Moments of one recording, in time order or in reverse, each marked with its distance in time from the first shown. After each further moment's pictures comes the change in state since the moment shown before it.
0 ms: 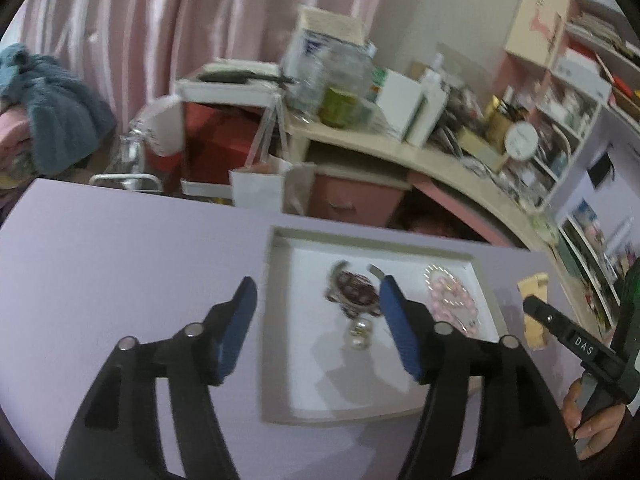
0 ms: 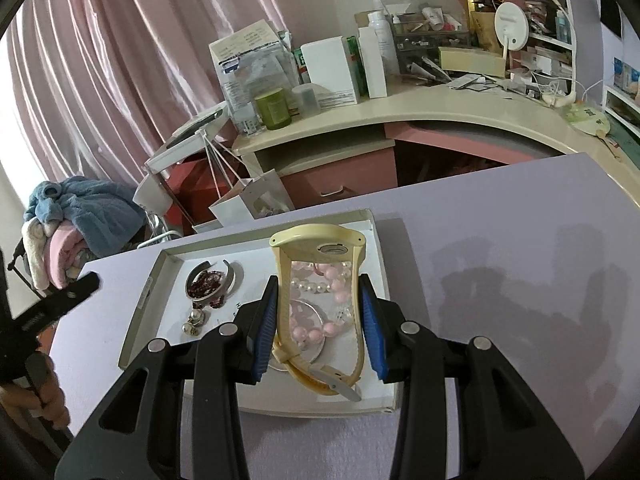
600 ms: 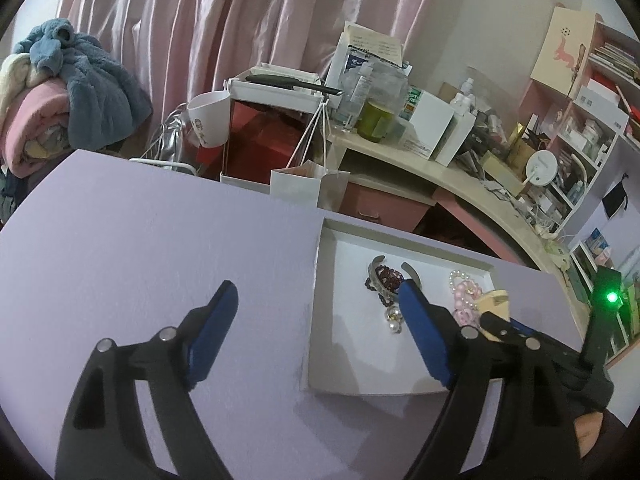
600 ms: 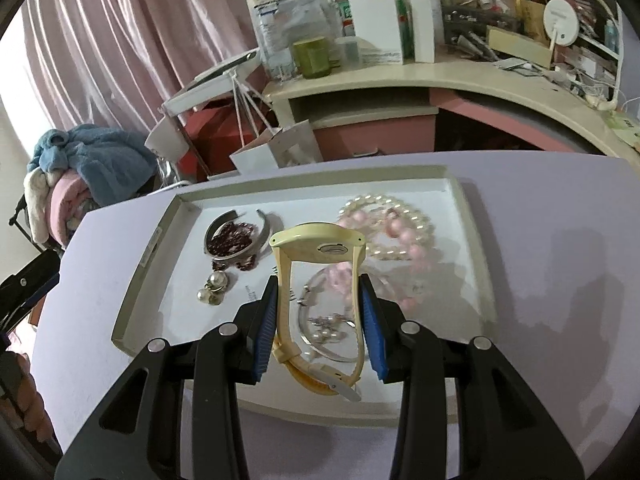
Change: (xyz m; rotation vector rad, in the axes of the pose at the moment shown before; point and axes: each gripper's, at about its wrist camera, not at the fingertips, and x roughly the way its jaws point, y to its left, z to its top) left arm -0.025 0.028 -0.020 -0.088 -0.030 0.048; right arm 0.052 0.053 -0.020 -0.101 0.140 0.030
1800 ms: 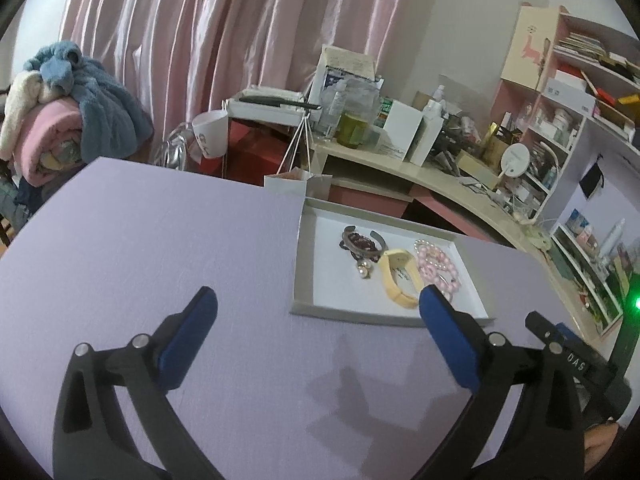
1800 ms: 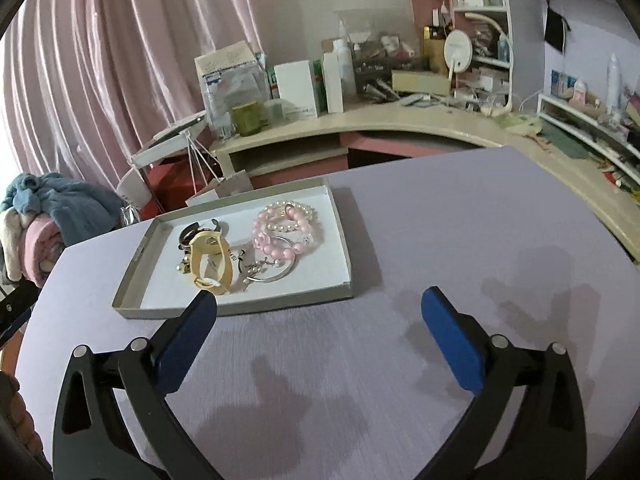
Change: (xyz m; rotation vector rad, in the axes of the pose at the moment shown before) left arm -0.096 -0.021 -0.069 0.071 -0.090 -0.014; right arm -0.128 -0.020 -0.084 0.102 -0.248 -0.218
